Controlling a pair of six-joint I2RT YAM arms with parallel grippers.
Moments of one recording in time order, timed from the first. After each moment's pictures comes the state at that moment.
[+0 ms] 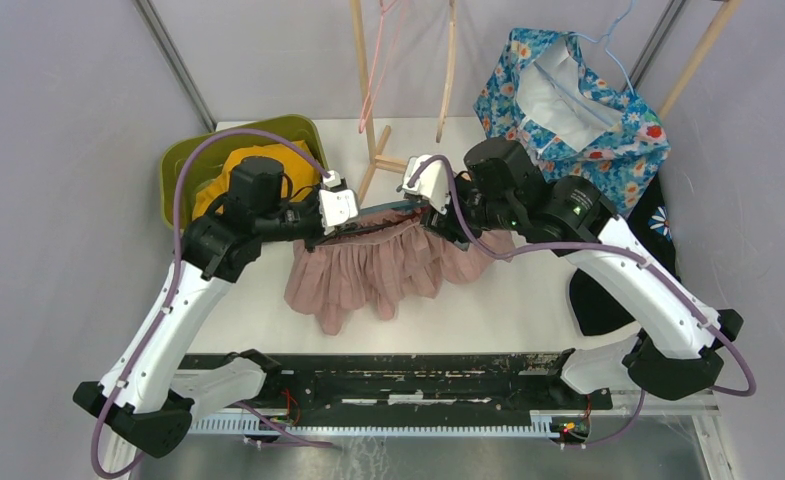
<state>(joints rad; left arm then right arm) -0.50 1.05 1.34 -0.83 0.58 0.74 0.87 1.37 1.79 -1.08 -0.07 -0.43</state>
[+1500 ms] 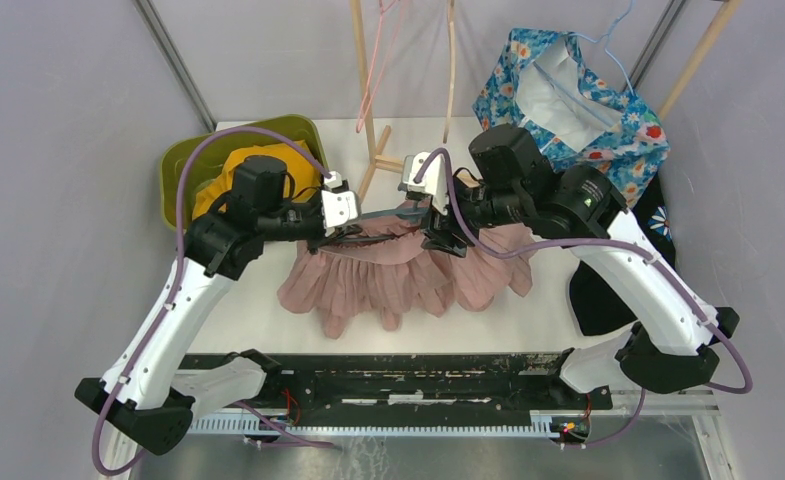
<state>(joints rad) -0.50 1.07 1.34 -0.83 0.66 0.74 0.86 1.42 1.93 -1.17 -0.34 -0.43</state>
